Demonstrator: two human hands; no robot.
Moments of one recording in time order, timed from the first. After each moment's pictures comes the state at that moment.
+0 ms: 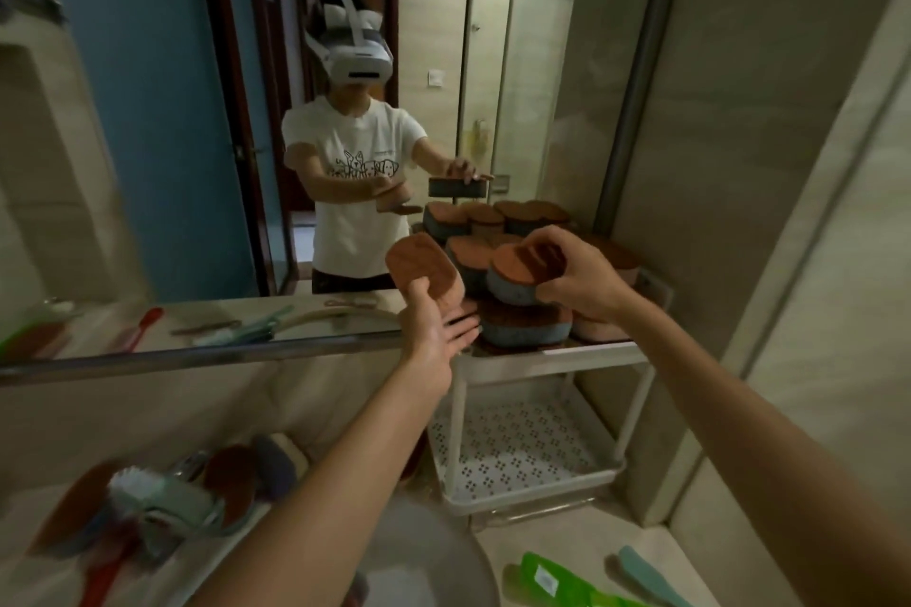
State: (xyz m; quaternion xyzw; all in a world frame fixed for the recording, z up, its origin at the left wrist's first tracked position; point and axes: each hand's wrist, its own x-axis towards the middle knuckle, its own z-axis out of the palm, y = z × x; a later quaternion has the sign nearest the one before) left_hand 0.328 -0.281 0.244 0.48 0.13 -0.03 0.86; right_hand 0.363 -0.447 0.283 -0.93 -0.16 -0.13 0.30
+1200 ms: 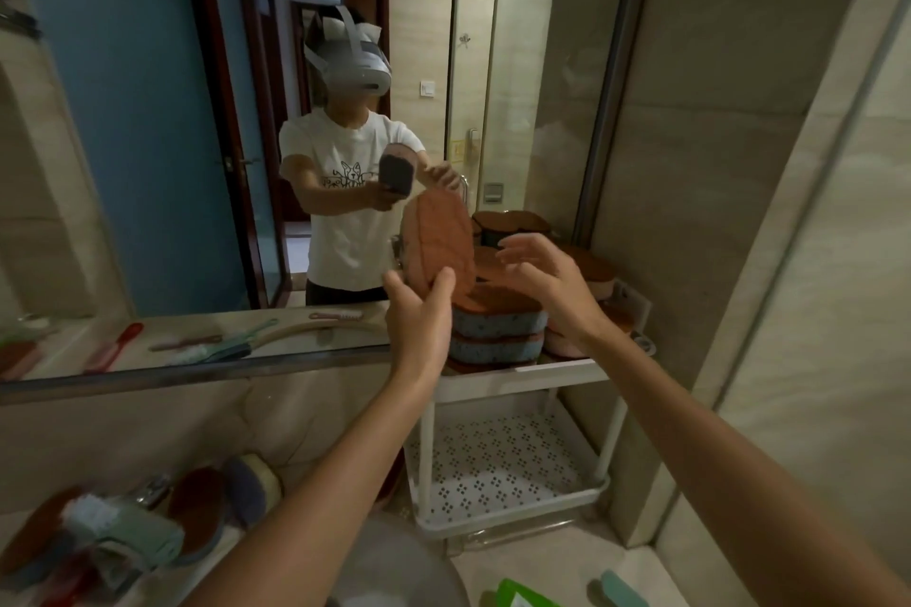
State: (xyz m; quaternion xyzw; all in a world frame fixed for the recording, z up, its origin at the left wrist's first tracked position) left_hand 0.329 -0.312 0.256 0.67 0.05 0.20 0.71; right_hand 0.356 -0.453 0.278 -0.82 -0.18 -0.13 0.53
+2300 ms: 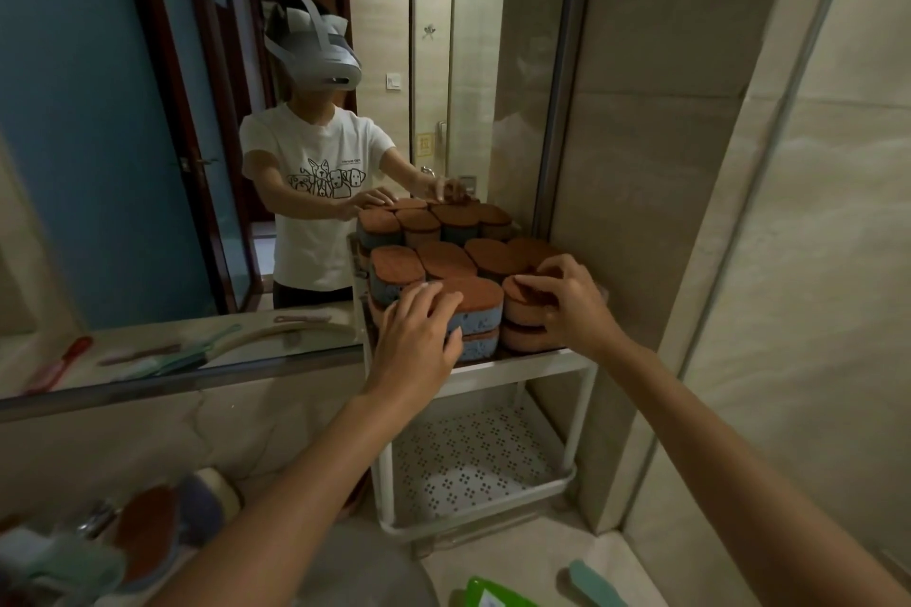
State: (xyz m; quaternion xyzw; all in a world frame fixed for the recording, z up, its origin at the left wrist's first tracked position) left_hand 0.354 -0.335 0.213 0.92 -0.19 0.28 0.19; right_hand 0.378 -0.534 0.240 -0.95 -0.12 -0.21 0.18
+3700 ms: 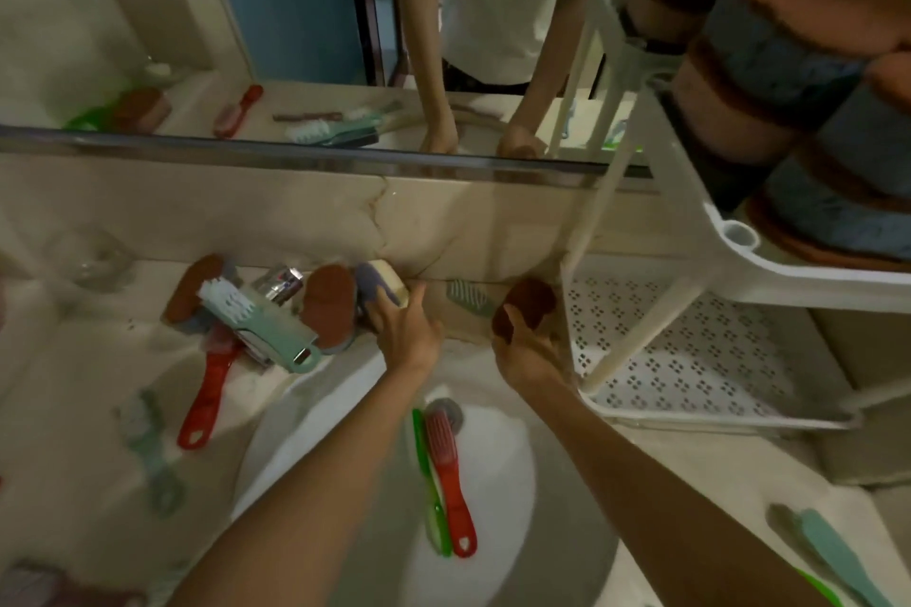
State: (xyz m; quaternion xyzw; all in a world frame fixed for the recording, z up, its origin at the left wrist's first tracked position) left_hand 0.382 -0.136 -0.033 0.89 0.30 -0.02 0.34; right_hand 0.395 -0.274 -0.035 -0.97 -0.05 0.17 0.16
